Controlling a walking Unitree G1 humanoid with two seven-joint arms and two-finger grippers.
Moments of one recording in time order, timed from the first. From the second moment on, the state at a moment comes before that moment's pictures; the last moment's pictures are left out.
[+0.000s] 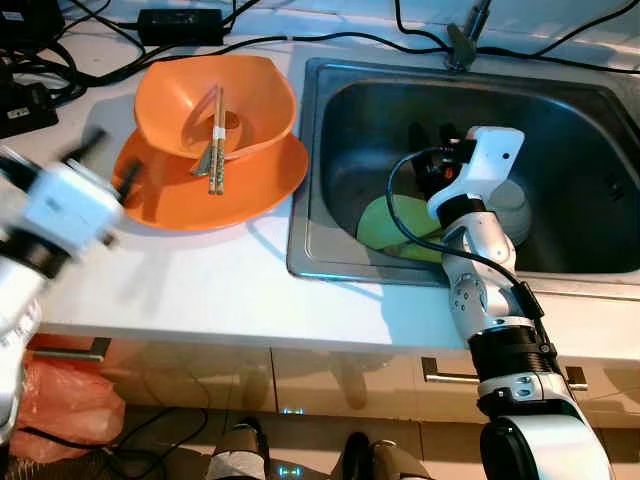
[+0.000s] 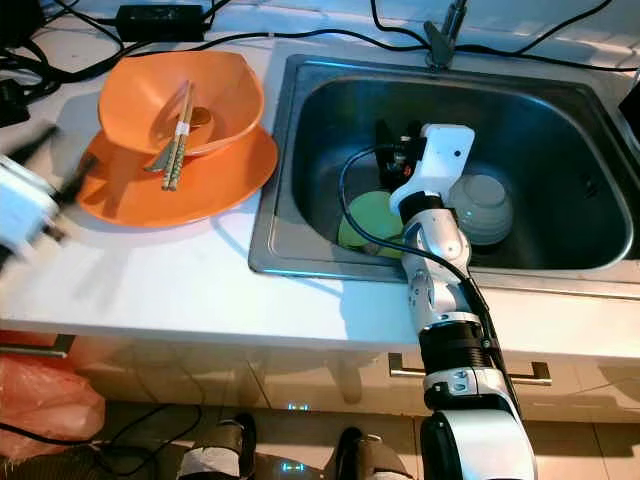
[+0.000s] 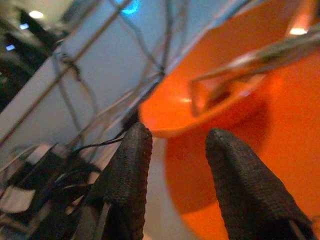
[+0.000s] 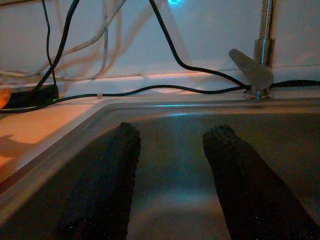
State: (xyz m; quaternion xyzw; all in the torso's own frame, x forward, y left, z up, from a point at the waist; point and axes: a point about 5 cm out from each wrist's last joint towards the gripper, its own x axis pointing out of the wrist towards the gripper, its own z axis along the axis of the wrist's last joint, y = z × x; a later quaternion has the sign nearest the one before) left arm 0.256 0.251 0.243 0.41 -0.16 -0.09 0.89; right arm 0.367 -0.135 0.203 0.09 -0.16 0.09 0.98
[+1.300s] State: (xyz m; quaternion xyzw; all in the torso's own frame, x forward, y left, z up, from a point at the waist) left arm 0.270 0.216 0.235 0.49 -0.18 -0.16 0.84; right arm 0.367 -0.137 0.203 0.09 -0.16 0.08 0.98
